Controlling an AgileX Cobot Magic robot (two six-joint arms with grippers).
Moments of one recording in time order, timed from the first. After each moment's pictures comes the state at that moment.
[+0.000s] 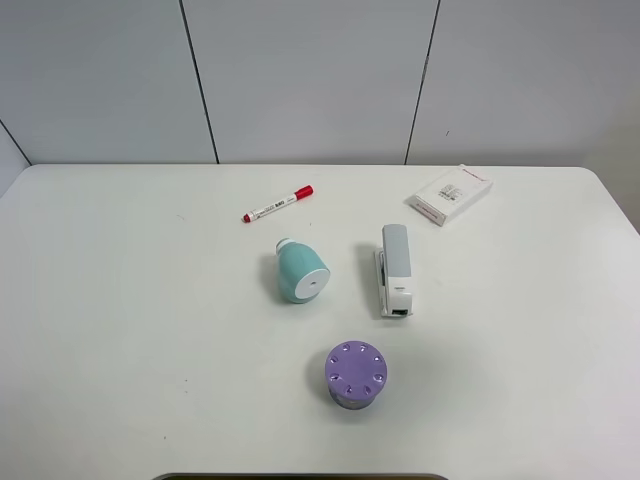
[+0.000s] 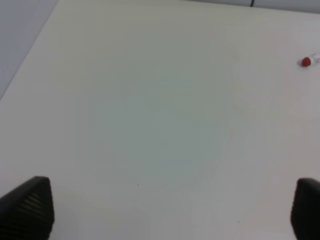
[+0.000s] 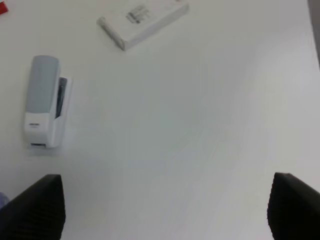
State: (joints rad) left arm -0.01 -0.01 -0.51 0.06 1.06 -0.07; right arm 0.11 0.46 -0.91 -0.09 1.20 0.09
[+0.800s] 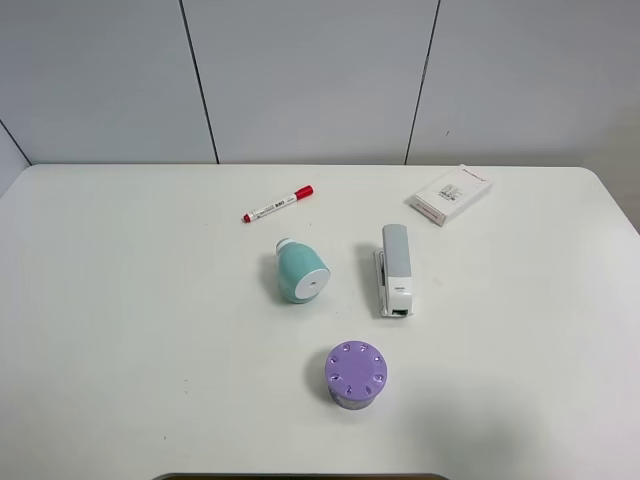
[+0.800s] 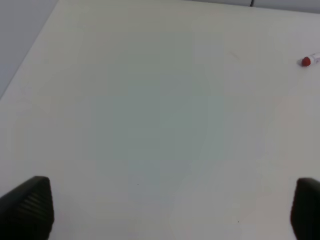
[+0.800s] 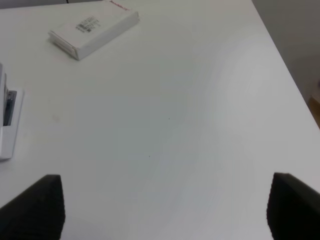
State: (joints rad) left arm -0.01 -0.01 -0.51 0.06 1.06 -0.07; right arm -0.02 0.00 -0.50 -0.08 1.08 0.07
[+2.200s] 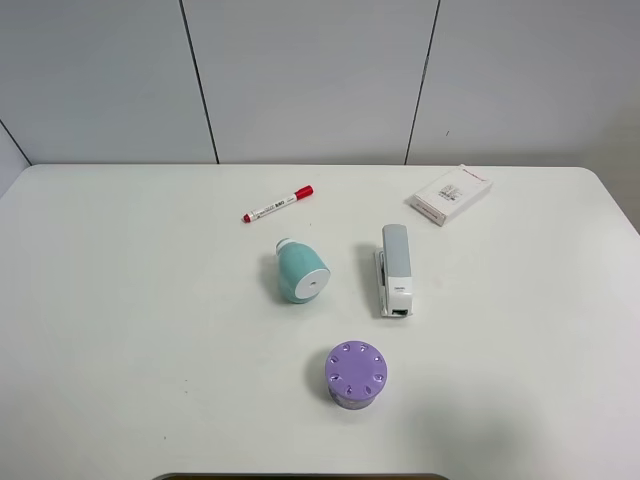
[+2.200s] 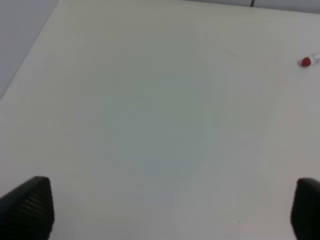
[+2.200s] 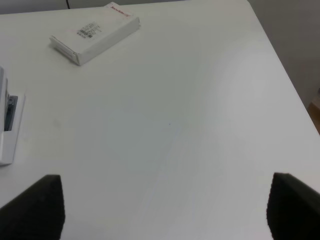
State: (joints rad) left arm -0.01 -0.01 -0.51 0.06 1.06 -0.07; right arm -0.02 0.00 -0.51 -0.08 1.07 0.07
